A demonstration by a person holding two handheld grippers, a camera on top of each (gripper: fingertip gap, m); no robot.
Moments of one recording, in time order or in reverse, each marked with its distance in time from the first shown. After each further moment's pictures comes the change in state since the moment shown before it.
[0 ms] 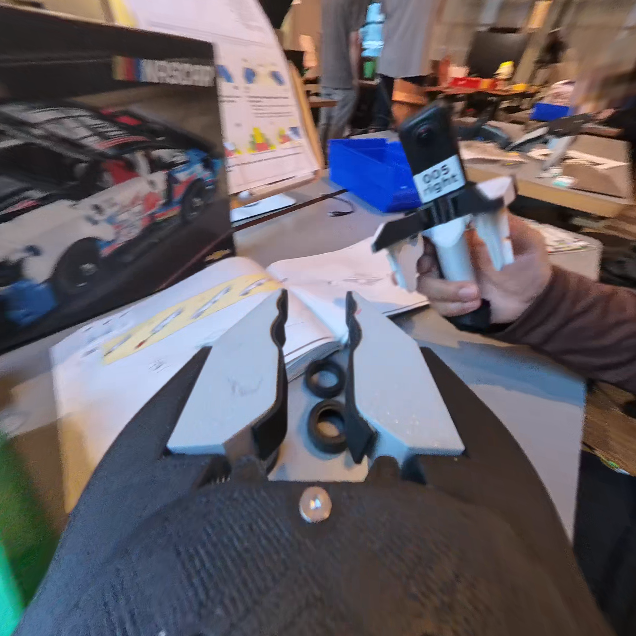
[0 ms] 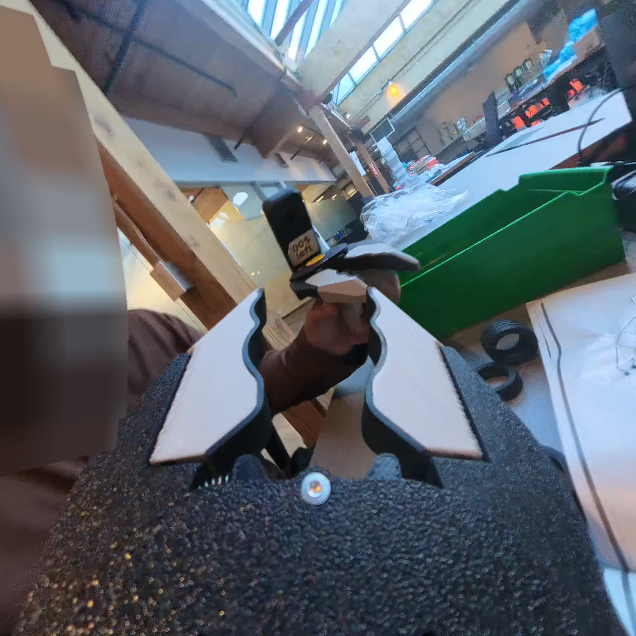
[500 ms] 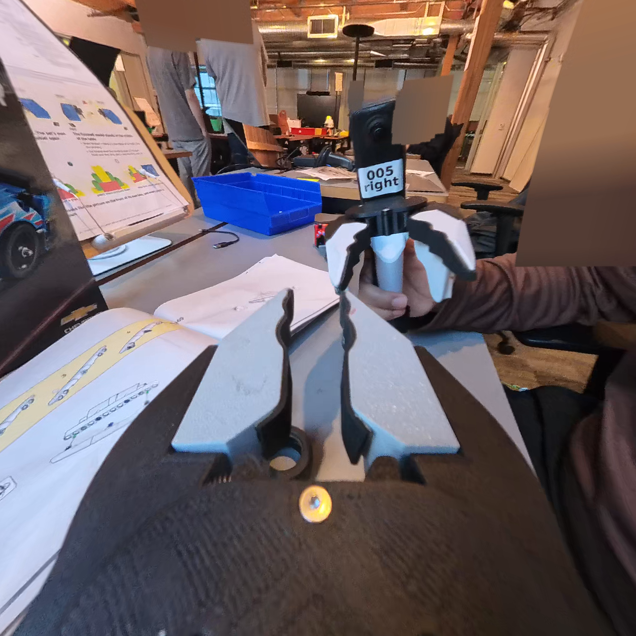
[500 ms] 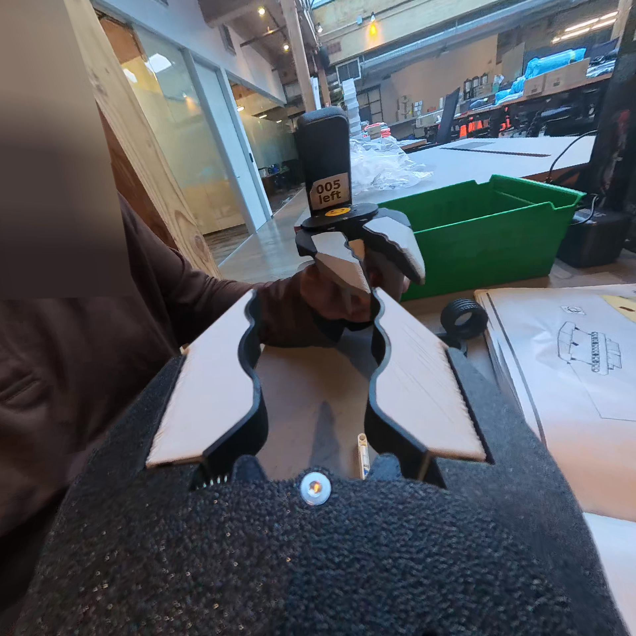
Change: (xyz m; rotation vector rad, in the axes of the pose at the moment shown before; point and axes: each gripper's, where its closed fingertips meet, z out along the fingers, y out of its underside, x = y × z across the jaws) left arm 0.054 0.018 0.008 0.122 0.428 0.078; right arm -0.014 0.066 0.003 -0.190 0.148 -0.424
